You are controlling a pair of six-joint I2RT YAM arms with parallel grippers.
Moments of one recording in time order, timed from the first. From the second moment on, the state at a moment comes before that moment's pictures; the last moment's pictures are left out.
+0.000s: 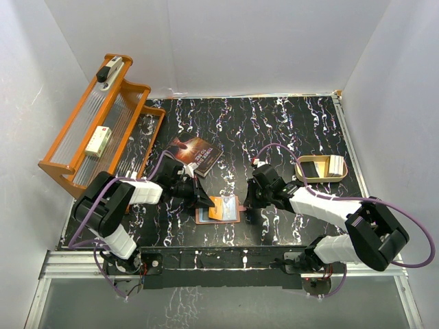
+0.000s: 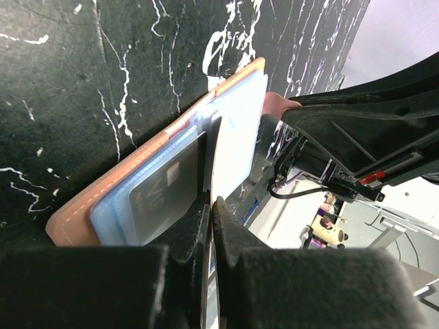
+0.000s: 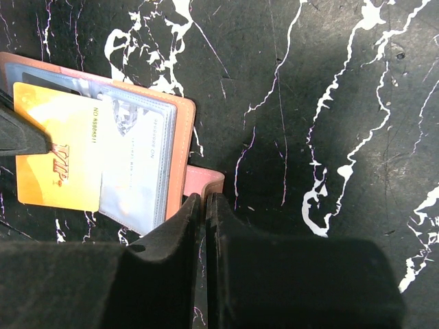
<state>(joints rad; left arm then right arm) -0.51 1.64 0.56 0.23 0.75 -0.91 0.69 1.30 0.60 -0.21 -0.07 0.60</state>
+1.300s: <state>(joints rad) -0.54 1.66 0.52 0.29 0.66 -0.97 0.69 1.30 0.57 -0.18 -0.07 0.64</state>
